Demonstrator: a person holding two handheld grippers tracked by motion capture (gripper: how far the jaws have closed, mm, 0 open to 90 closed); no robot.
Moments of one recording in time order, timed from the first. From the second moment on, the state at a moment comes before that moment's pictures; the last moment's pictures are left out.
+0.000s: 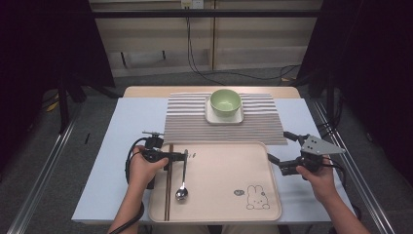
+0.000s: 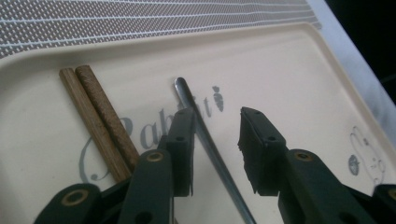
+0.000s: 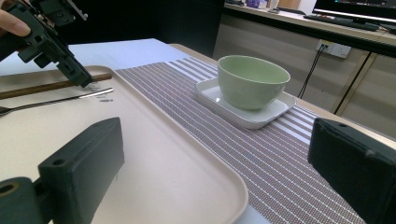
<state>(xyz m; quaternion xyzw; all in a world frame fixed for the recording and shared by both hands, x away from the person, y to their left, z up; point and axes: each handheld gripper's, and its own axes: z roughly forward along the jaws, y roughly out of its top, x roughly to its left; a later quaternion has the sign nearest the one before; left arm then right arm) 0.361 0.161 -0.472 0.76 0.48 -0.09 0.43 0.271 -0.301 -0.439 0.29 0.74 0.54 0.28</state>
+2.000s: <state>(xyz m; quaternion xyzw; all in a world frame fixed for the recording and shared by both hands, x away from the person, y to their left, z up) 0.445 0.093 -0.439 0.68 0.53 0.01 0.50 0.270 -0.301 -0.440 0.29 0.74 0.54 0.28</state>
